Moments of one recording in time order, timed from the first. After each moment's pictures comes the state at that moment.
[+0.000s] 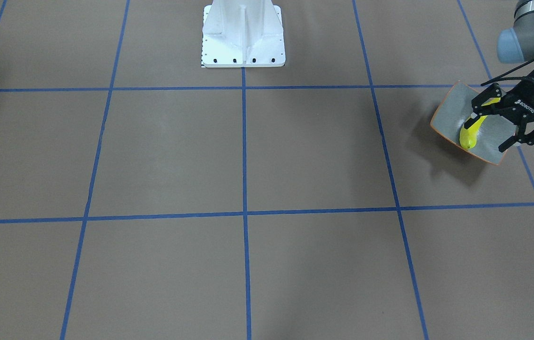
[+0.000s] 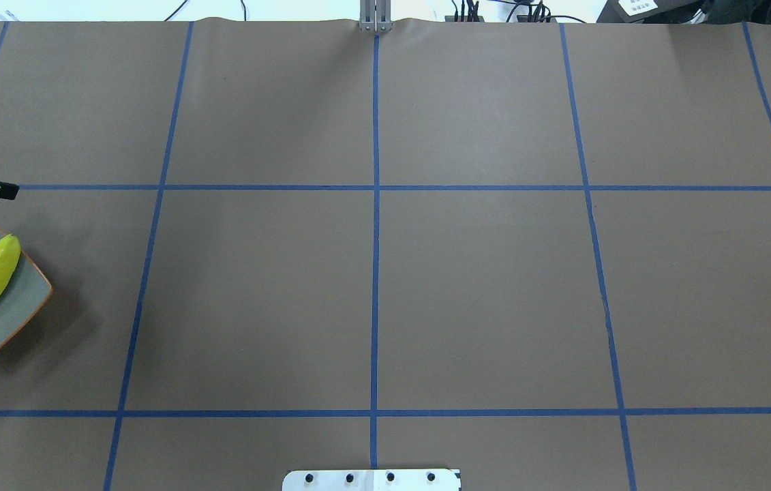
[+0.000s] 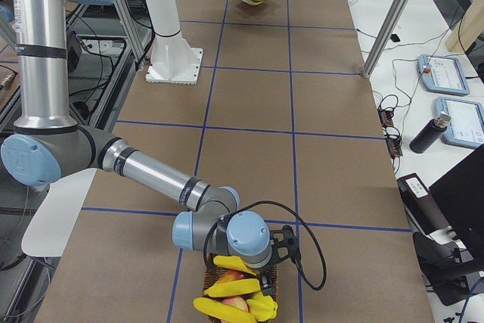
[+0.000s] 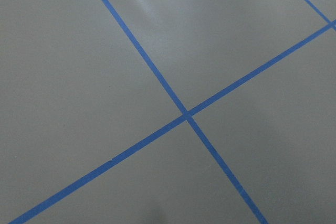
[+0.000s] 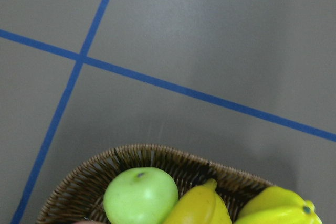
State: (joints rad) left arm -1.17 -1.55 -1.73 -2.45 -2.37 -0.41; right arm 1.81 -1.61 1.26 -1.21 2.32 -0.41
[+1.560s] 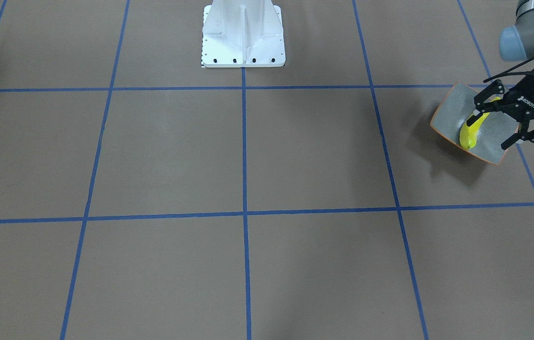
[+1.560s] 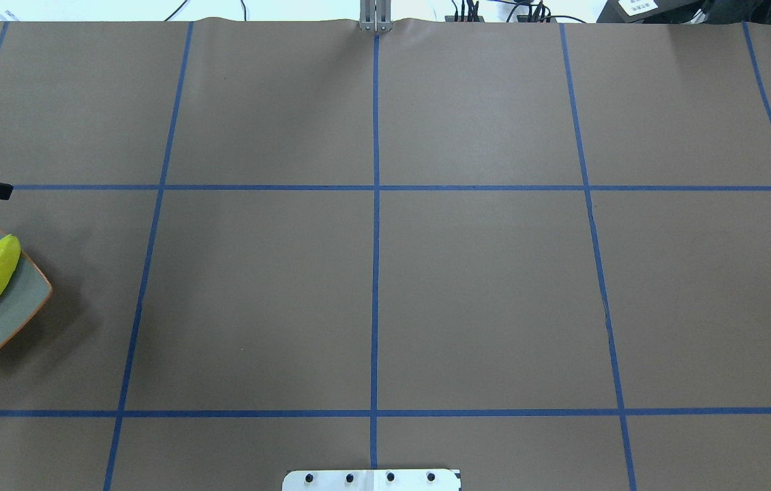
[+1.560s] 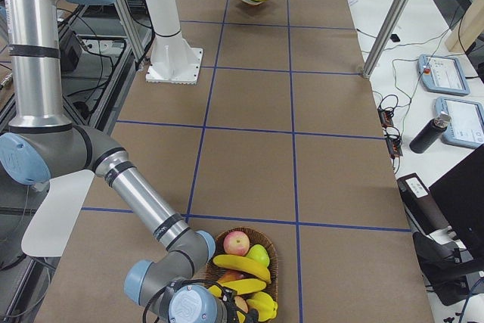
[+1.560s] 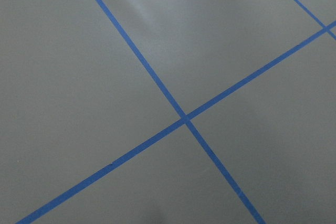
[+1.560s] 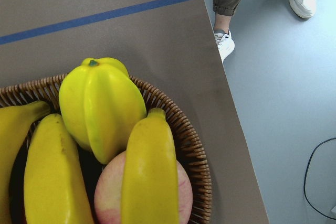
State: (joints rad) left arm -1.18 -1.53 -1.74 -2.47 -2.37 -0.41; right arm 1.97 -1.58 0.96 -1.07 2.31 -0.10
